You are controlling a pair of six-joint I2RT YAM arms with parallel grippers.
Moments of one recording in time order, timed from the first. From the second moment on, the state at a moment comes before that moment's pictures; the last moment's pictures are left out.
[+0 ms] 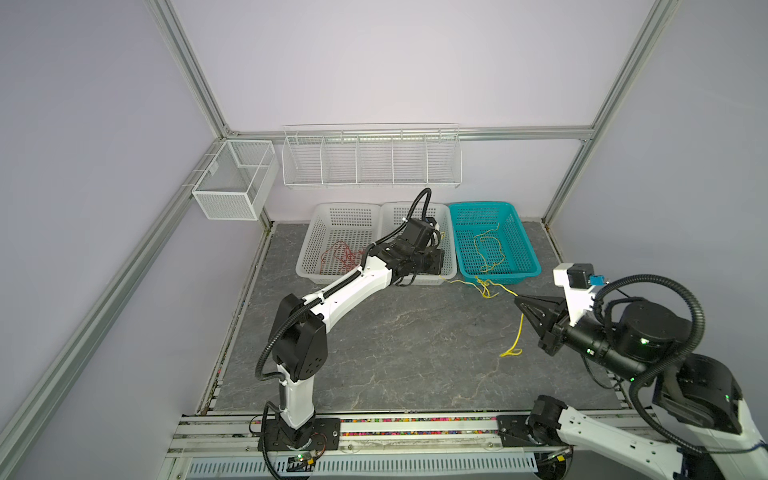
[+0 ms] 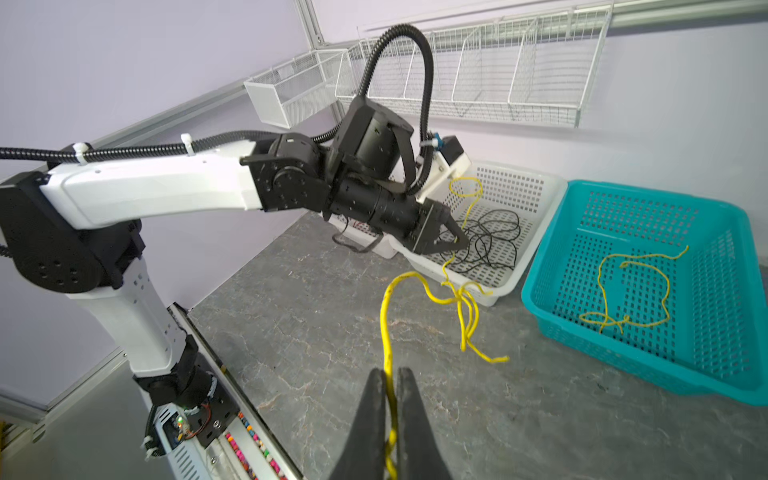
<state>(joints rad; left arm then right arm) -0.81 1.89 1.71 -0.49 0.12 -0.42 0.92 0.68 1.32 -0.88 0.19 0.23</state>
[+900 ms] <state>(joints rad) -0.82 1.81 1.65 -0.50 0.16 -0.33 0.16 1.15 1.31 -0.58 -0.05 0.29</state>
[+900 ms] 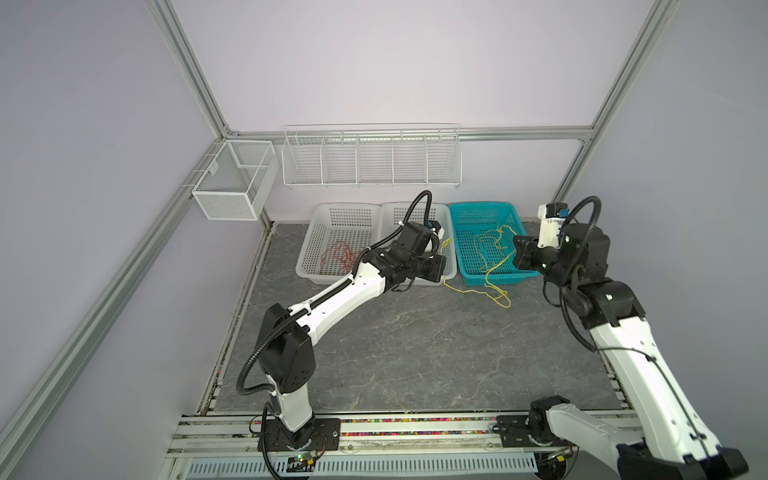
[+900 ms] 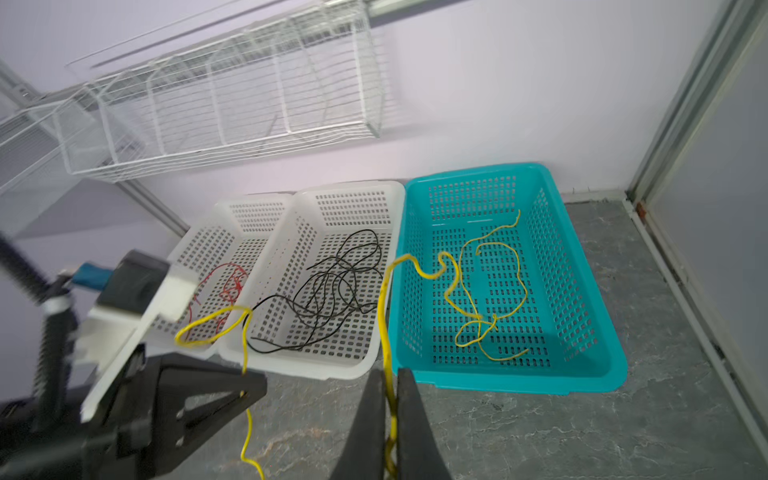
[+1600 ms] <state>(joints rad) -0.79 2.11 2.13 -0.61 0.23 -0.19 0.06 1.70 1.52 -0.48 -0.01 0.36</state>
